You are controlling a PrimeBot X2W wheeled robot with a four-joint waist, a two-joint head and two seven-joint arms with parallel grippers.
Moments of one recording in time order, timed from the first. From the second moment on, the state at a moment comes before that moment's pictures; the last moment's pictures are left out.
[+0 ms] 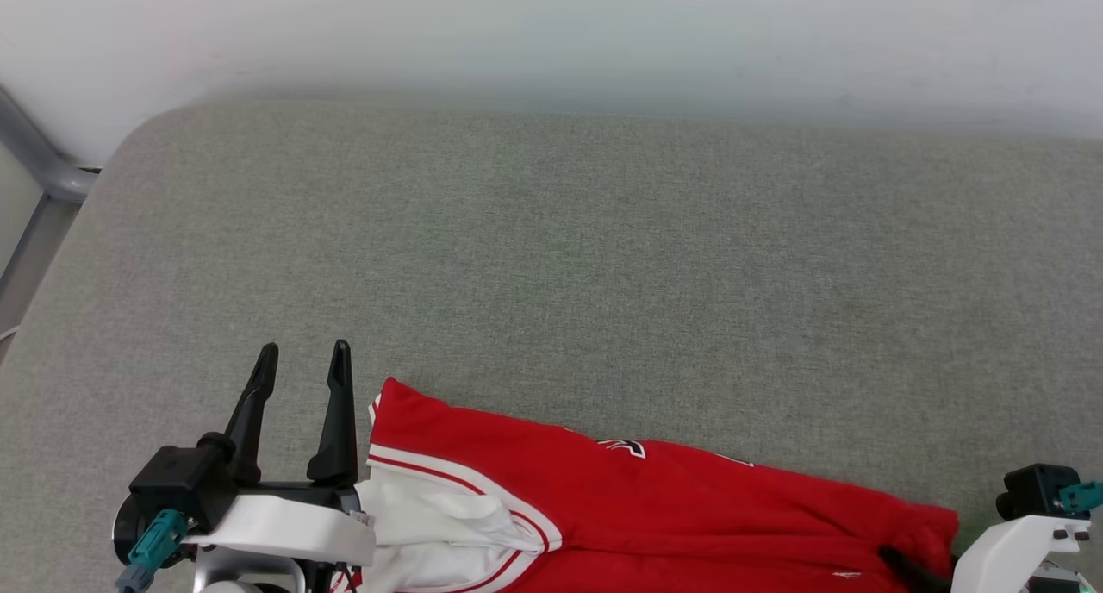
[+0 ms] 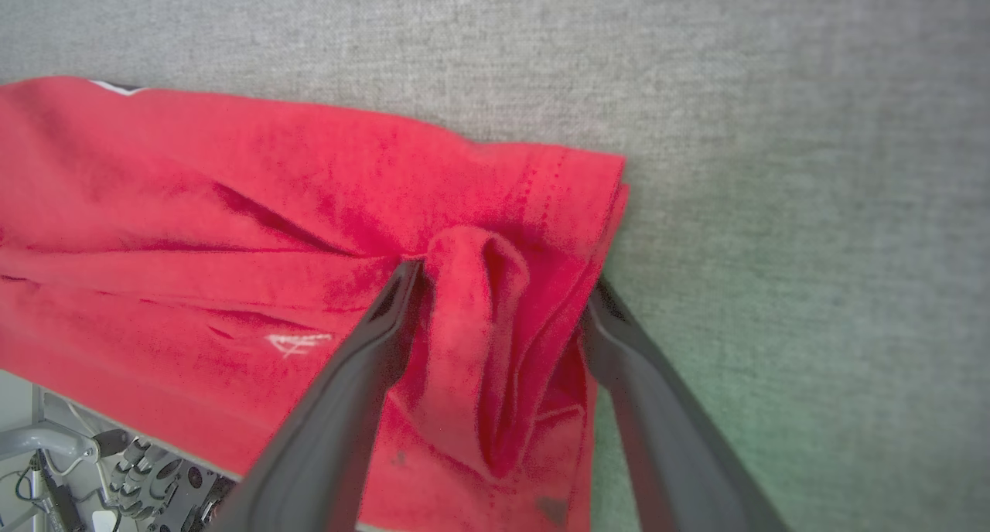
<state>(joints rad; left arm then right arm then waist) -0.02 0.30 -0.23 -0.07 -0.48 0.15 -0.26 0.06 -0.27 -0.01 0.19 0.54 0.13 0.64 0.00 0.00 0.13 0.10</state>
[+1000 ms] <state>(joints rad) 0.02 0.30 -0.21 0.01 -0.44 0.10 -0.25 0.02 -0.38 -0.25 0.18 0.56 0.13 0.70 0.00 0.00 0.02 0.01</state>
